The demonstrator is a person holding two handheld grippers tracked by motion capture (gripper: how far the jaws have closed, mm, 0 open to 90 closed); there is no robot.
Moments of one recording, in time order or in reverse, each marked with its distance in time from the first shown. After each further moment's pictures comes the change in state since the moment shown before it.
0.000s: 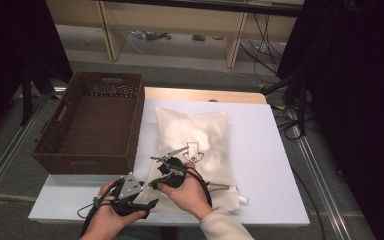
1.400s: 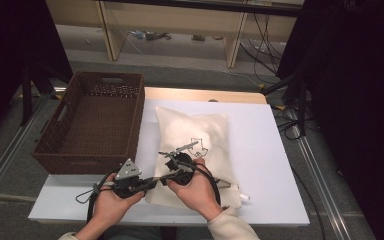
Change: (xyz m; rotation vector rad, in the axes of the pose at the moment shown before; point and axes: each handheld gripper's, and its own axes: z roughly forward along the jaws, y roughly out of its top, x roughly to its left) left arm 0.015 0.026 0.003 -0.076 -0.083 -0.170; right arm 0.007 0.004 -0.041 0.025 -0.091 0.049
